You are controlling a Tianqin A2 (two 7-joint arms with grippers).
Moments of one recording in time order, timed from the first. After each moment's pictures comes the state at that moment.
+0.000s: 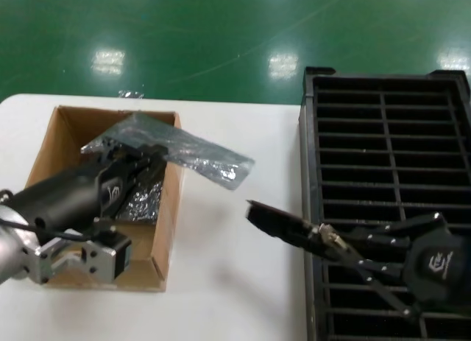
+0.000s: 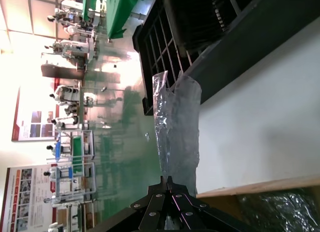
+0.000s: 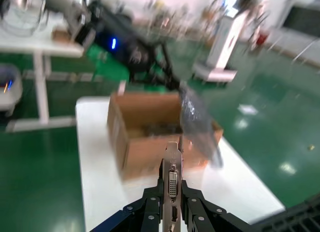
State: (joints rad) left arm -0.23 -0.78 1.67 -2.00 -0.95 0.61 0.21; right arm 0.18 0.93 -1.61 2.06 1.65 -0.88 0.47
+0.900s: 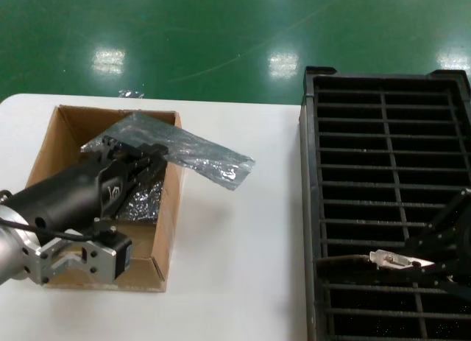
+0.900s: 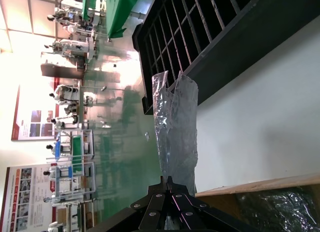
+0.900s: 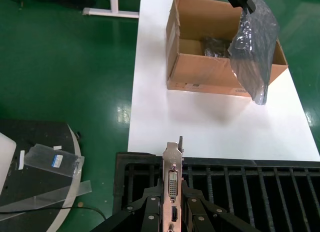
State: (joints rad) left arm -0.23 -0.78 1.67 -2.00 -0.95 0.61 0.21; right arm 1.11 0.98 -2.13 1.89 1.55 -1.56 0.67
